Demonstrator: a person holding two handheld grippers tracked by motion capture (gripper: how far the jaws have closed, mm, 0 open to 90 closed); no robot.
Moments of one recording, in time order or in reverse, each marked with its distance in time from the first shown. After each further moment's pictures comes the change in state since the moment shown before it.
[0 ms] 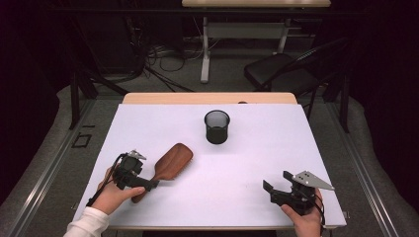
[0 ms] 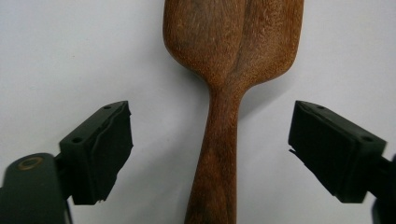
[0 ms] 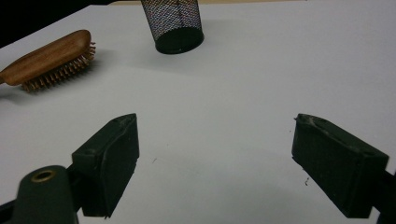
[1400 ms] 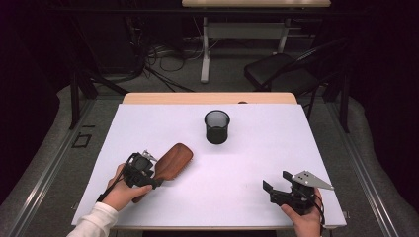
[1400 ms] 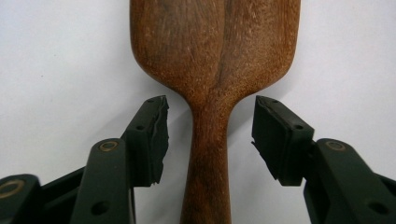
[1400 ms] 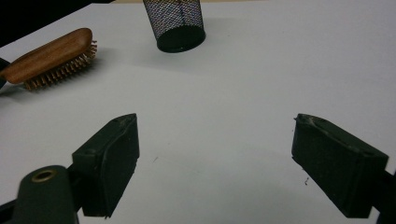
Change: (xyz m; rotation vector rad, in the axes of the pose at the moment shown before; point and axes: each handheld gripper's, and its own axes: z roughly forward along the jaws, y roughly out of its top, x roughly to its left) left arm -0.012 0.014 0.020 0.082 0.026 0.096; right arm 0.000 0.000 0.001 0.005 0.007 0.001
